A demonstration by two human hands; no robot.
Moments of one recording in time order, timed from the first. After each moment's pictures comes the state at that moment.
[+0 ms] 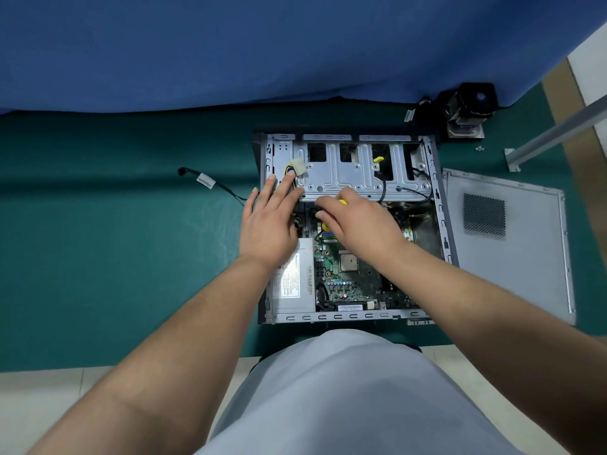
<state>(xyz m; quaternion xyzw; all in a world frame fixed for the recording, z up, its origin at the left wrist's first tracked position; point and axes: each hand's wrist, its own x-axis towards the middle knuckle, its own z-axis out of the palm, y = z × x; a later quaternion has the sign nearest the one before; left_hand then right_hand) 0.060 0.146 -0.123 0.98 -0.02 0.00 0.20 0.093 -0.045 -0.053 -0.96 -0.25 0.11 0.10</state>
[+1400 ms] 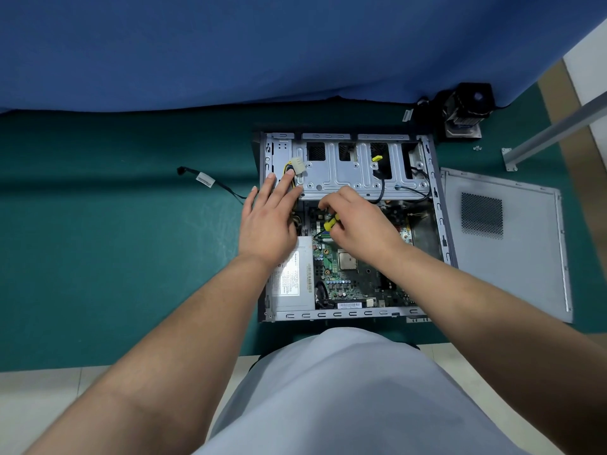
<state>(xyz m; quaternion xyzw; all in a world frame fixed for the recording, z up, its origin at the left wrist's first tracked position) 0.060 0.146 -0.126 0.98 -0.02 0.01 0.20 0.090 -0.049 -0.059 -0.94 -0.23 0.14 0.19</state>
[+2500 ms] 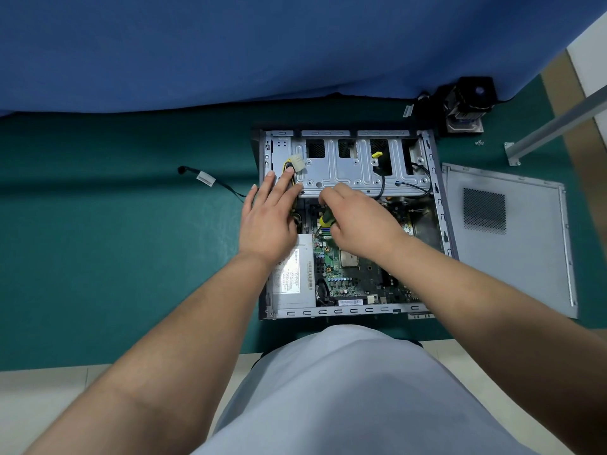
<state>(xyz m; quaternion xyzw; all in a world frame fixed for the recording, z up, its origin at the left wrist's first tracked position) 0.059 0.146 -0.125 0.98 -0.02 0.01 0.21 0.093 -0.045 -0.051 -0.95 -0.26 0.16 0.09</state>
